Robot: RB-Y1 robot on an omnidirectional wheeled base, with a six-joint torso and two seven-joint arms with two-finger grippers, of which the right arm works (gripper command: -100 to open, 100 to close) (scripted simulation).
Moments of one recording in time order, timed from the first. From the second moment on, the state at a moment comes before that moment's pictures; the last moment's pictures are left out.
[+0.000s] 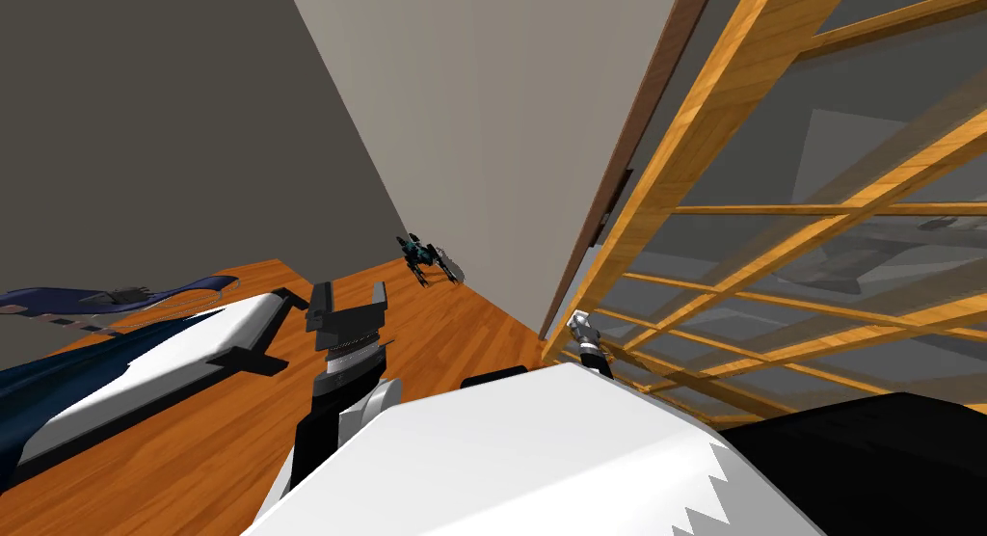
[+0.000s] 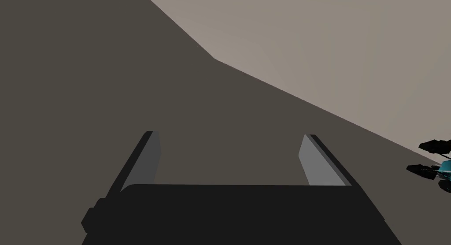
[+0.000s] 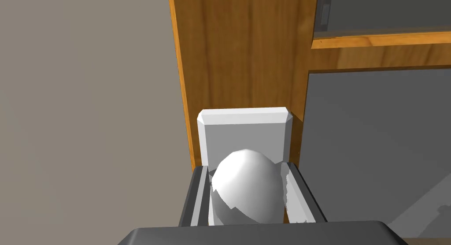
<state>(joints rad) 0.10 -0.32 -0.10 -0.65 -0.54 -0.92 -1.58</state>
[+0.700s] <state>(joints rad) 0.15 -0.35 -0.02 -0.70 -0.49 -0.92 -1.63</state>
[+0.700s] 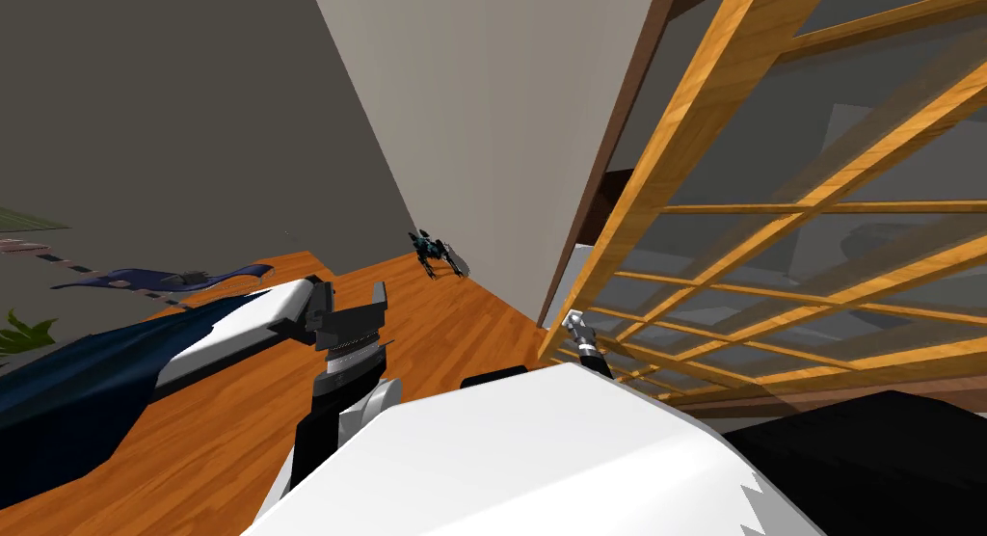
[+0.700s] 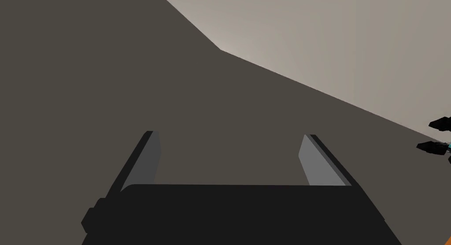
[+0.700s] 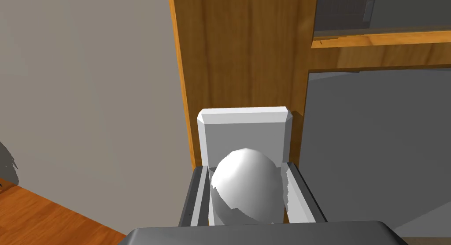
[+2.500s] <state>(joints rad) 0.25 -0.44 0.19 -0.77 -0.34 -1.05 -1.79</state>
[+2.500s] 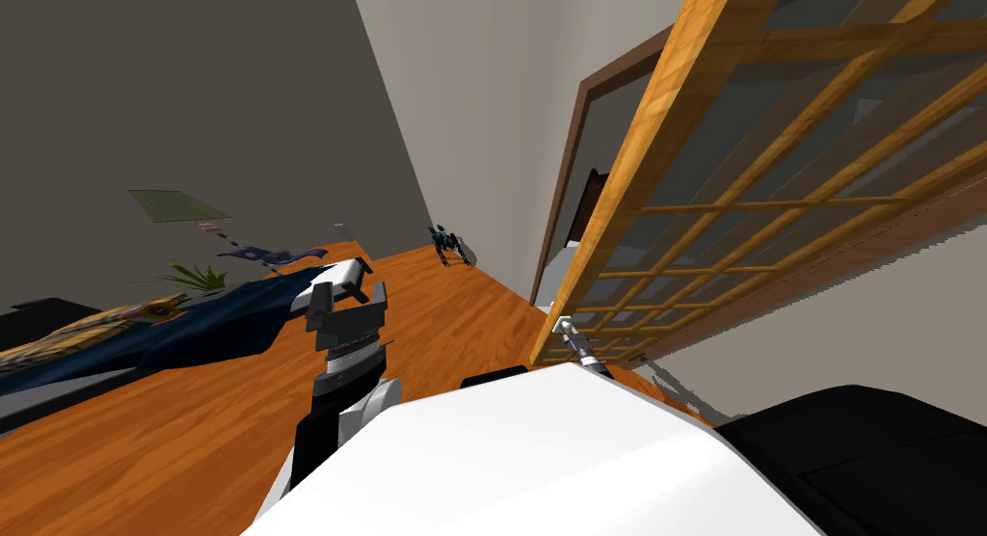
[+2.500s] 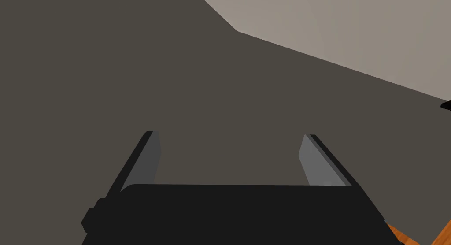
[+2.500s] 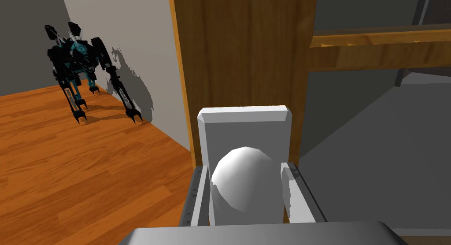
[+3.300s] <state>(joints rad) 0.27 -0.46 0.24 -0.74 -0.30 -1.12 -1.83</state>
